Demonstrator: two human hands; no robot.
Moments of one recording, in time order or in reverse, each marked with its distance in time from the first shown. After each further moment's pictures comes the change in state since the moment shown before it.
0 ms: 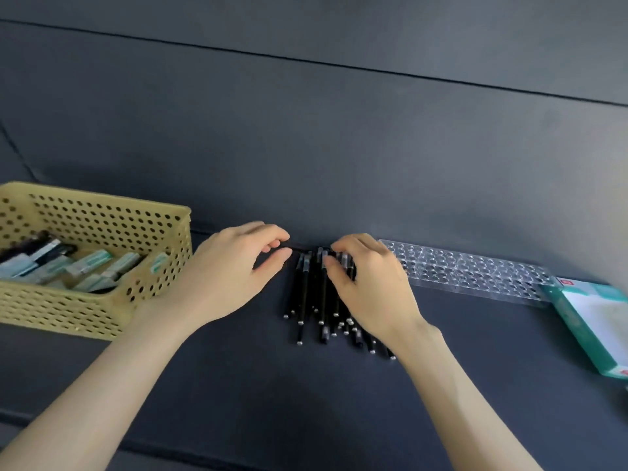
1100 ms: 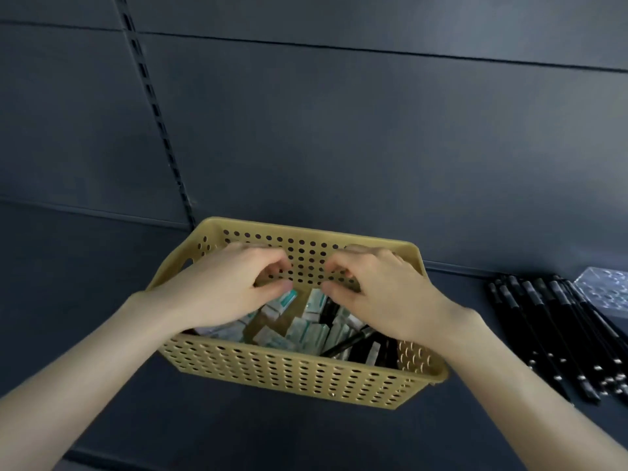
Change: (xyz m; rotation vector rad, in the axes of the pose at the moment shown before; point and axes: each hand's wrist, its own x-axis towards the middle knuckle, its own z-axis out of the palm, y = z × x) left_hand -0.037 -0.275 -0.158 0.078 -0.456 -0.062; right_hand 0.099 -0.238 0.158 -0.070 -0.391 -0.211
